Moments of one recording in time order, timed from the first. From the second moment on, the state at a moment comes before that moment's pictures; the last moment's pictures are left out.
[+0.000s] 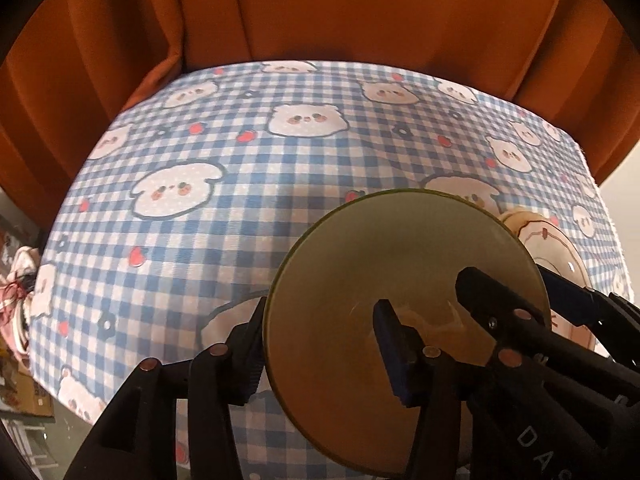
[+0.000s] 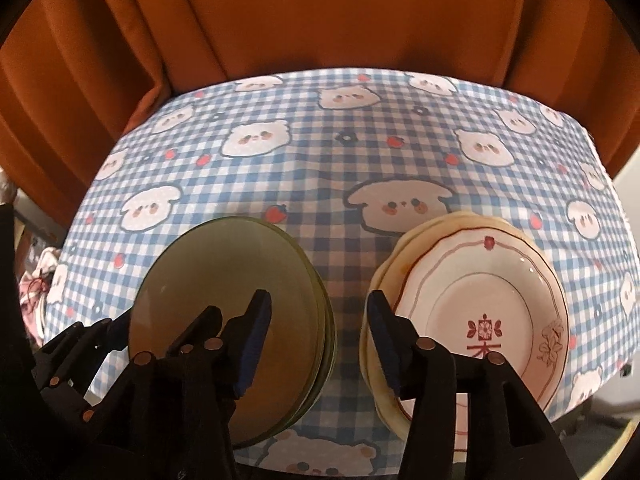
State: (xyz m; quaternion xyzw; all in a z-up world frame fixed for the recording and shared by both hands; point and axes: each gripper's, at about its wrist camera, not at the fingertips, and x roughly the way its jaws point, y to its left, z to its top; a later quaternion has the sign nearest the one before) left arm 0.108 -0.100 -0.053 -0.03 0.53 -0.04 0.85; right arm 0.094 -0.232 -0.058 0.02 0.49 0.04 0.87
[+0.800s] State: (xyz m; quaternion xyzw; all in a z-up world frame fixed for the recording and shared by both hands) left arm 0.124 -0.086 -0.073 -0.06 0.57 -0.17 0.80; right arm 0.103 -0.225 -0.087 0.11 0.54 -0.04 0.83
